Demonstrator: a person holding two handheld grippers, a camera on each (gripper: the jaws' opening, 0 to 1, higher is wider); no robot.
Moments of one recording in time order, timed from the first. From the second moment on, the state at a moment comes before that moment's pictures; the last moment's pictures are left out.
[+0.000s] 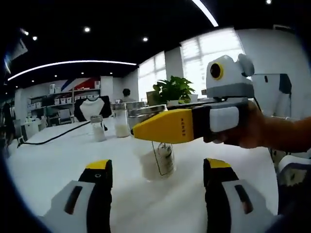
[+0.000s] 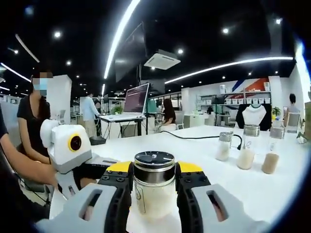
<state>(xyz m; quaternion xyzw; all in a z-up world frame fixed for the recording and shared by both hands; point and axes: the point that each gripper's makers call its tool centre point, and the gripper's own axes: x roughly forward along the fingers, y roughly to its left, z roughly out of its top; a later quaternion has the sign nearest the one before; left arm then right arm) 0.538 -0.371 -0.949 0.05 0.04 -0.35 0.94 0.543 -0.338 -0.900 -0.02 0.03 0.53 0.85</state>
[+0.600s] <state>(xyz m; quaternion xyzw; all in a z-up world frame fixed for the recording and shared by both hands) 0.544 -0.365 -0.957 0.10 0.05 -0.33 0.94 0.555 -0.316 -0.918 -0.02 0.04 0.53 0.84</state>
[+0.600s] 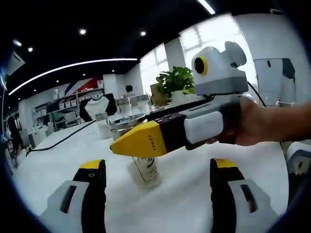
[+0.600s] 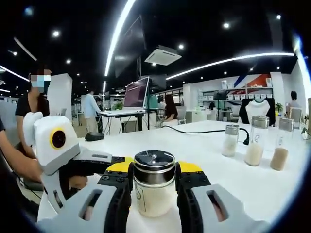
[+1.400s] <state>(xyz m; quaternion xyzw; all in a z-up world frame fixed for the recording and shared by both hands) 0.540 -0.357 -0.935 0.01 0.02 -0.35 0.94 0.570 -0.309 -0.922 -0.01 0.02 0.55 0.84</state>
